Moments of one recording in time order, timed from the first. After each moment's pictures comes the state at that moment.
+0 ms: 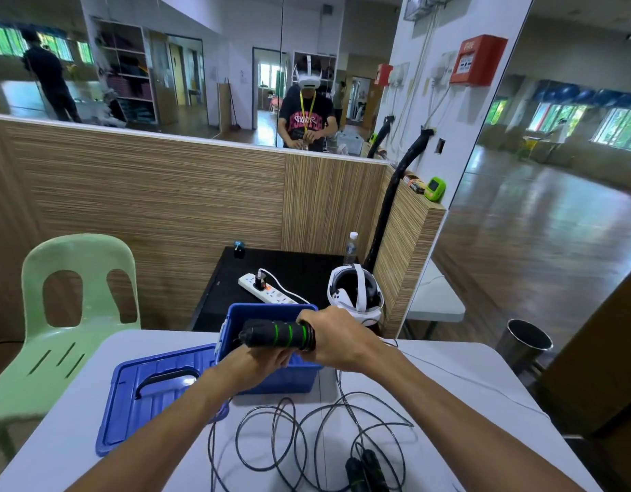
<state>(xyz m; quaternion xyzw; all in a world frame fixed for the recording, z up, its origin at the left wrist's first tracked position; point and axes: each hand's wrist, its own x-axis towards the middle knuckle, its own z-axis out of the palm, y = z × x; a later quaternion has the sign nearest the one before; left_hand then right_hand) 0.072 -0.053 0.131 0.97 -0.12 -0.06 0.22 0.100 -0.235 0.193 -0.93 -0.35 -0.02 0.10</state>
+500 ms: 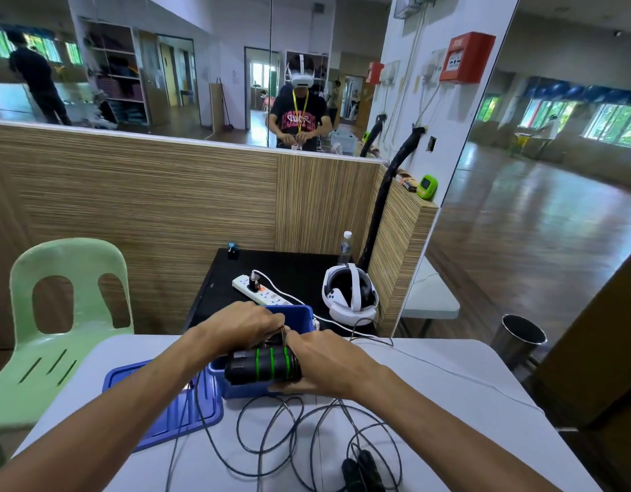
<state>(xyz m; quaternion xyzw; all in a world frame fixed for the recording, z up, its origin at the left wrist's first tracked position) 0.116 -0.045 0.176 0.95 -0.30 0.01 -0.12 0.078 -0.235 0.180 -0.91 -0.42 -0.04 0.04</state>
